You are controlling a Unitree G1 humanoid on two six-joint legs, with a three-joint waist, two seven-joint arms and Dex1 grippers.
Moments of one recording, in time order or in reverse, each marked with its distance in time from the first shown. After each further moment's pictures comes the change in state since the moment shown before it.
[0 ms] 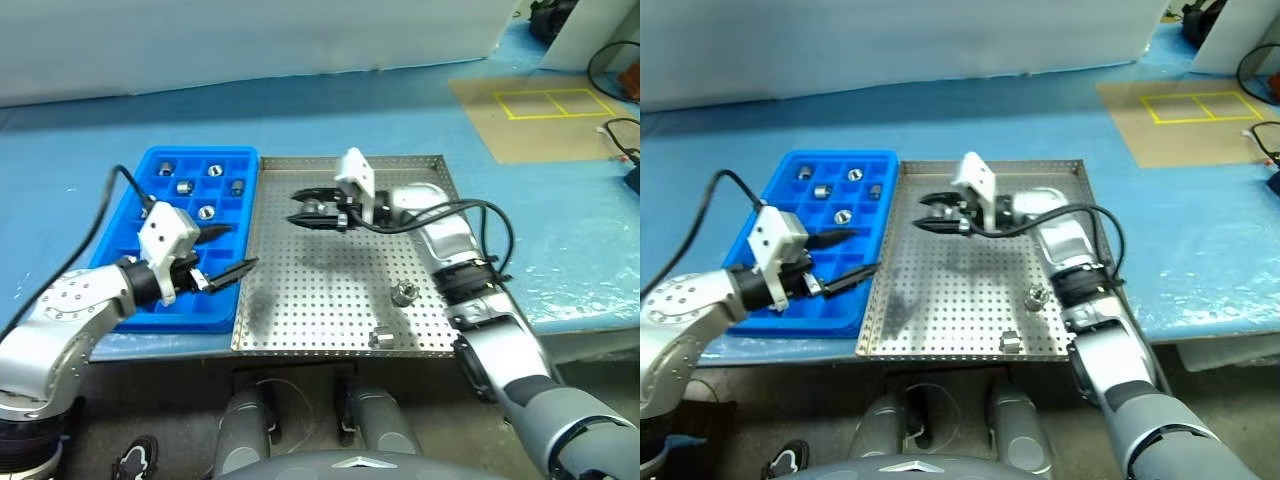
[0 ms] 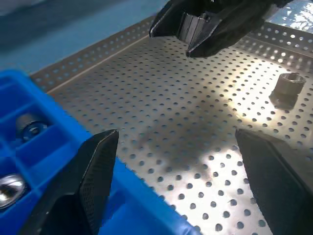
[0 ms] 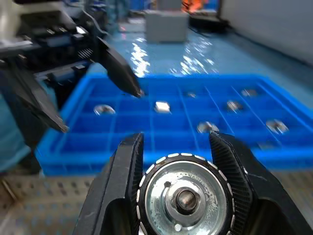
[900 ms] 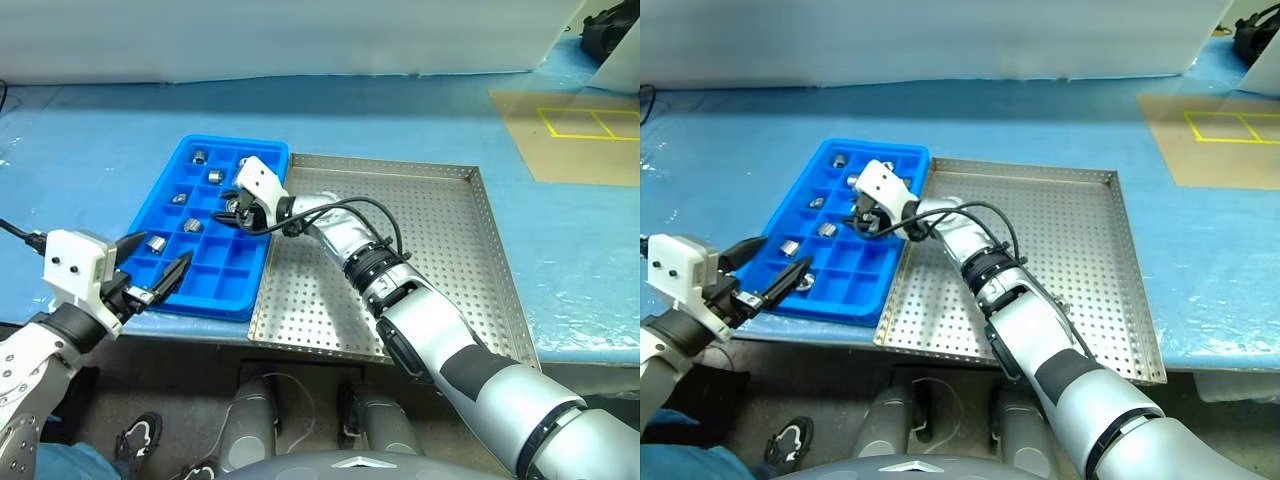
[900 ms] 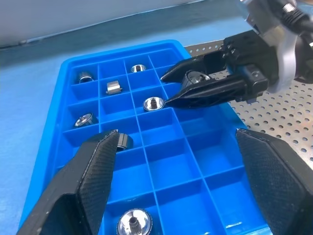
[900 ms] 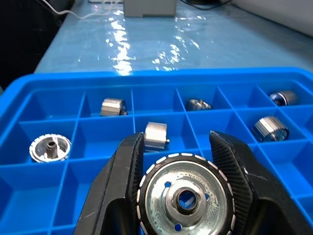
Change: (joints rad) left arm 0.280 -0.157 0.241 -0.245 -0.097 0.059 0.321; right arm -0.213 0.289 0.059 0.602 -0.196 -0.243 -0.454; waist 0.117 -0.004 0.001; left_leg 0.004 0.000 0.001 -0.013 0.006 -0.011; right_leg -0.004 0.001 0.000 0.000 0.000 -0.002
